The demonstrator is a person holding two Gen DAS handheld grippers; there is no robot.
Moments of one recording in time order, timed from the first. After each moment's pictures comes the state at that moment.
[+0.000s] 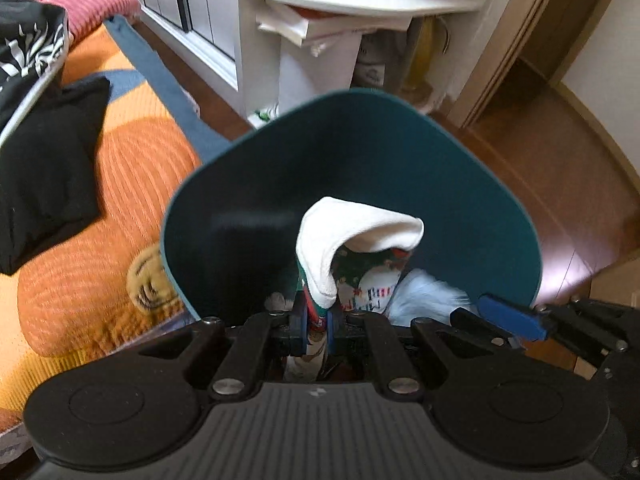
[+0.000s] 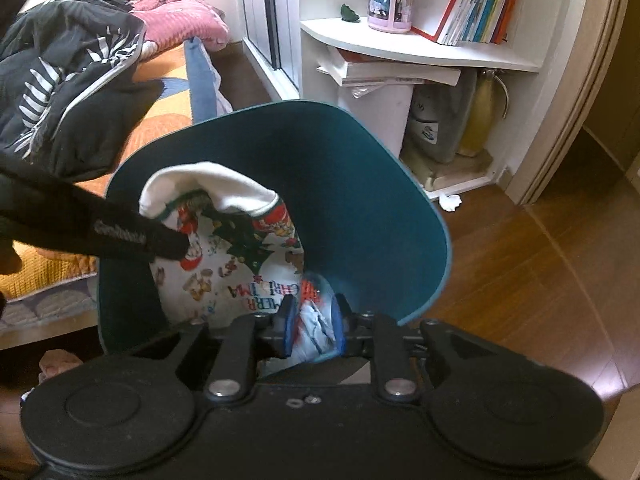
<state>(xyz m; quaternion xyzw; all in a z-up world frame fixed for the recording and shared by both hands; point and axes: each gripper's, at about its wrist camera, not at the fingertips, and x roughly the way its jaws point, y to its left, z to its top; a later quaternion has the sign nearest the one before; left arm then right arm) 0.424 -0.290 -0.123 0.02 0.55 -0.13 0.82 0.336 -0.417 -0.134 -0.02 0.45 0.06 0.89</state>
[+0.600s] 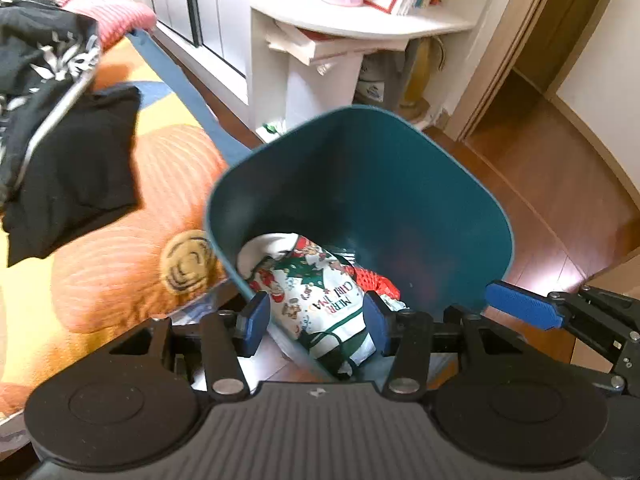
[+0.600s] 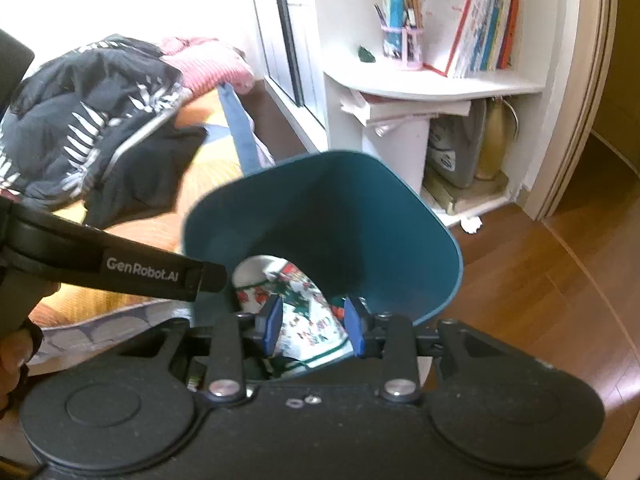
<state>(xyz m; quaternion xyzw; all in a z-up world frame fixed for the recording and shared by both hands) 0.384 -0.264 -0.078 0.02 0.53 -0.13 0.84 0.300 -0.409 -0.080 0.02 0.41 0.09 0.91</state>
